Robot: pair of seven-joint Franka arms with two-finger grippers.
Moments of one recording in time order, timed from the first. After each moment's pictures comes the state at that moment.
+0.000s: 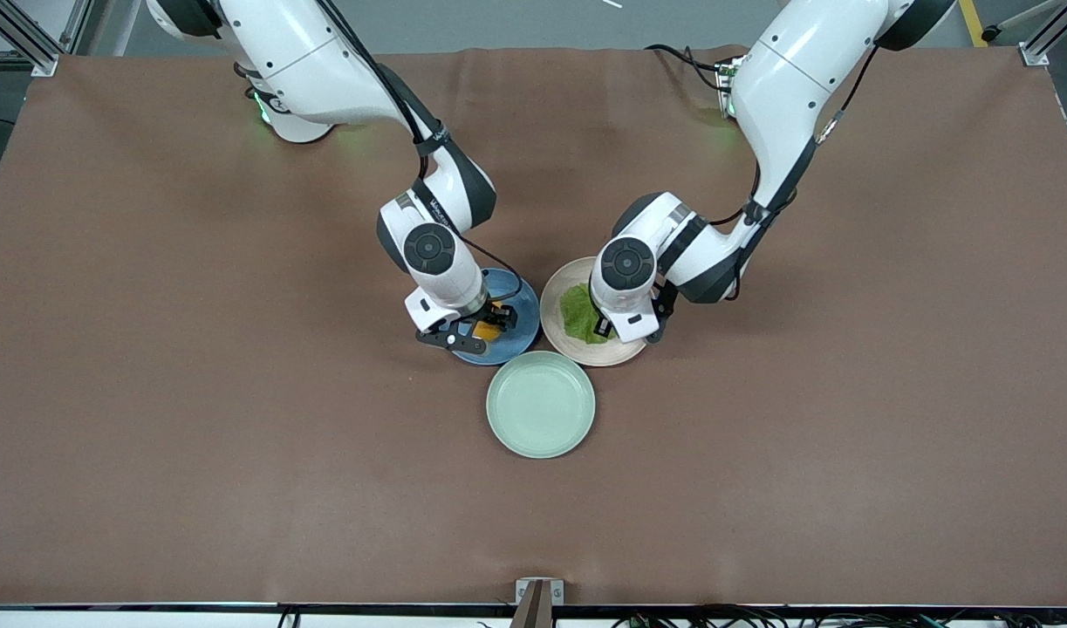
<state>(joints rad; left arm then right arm) -0.36 0.67 -0.34 -1.75 0.16 2.20 -1.93 0.63 0.64 0.04 -1.78 0.12 2.45 0.80</state>
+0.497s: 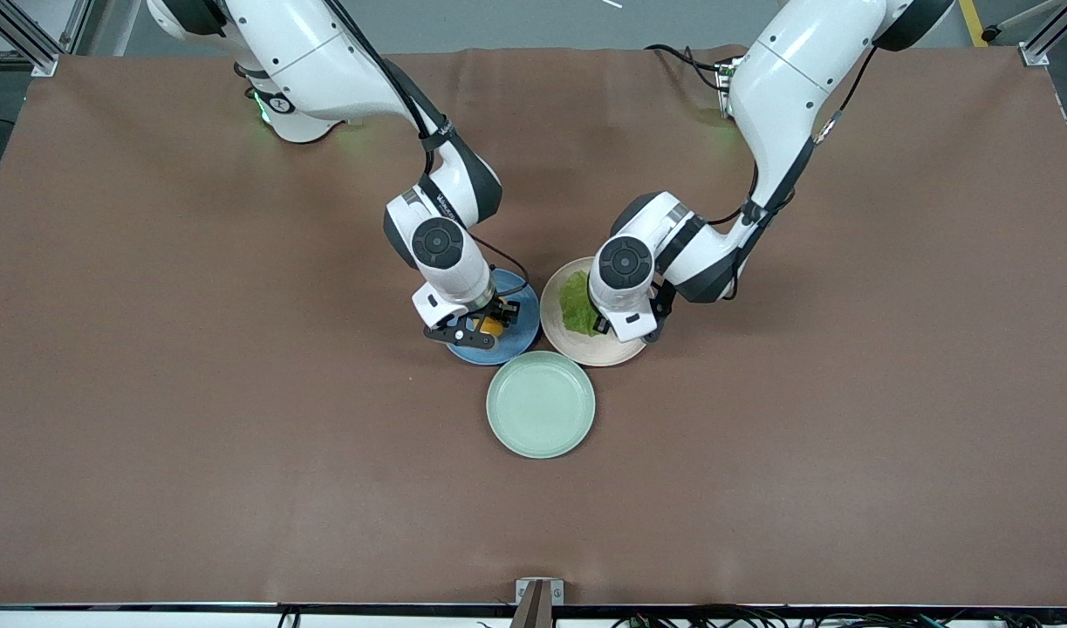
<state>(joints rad) -0.37 0.67 -0.34 -1.74 0.16 2.20 -1.93 0.65 0.64 0.04 -1.76 0.12 2.44 0.80</state>
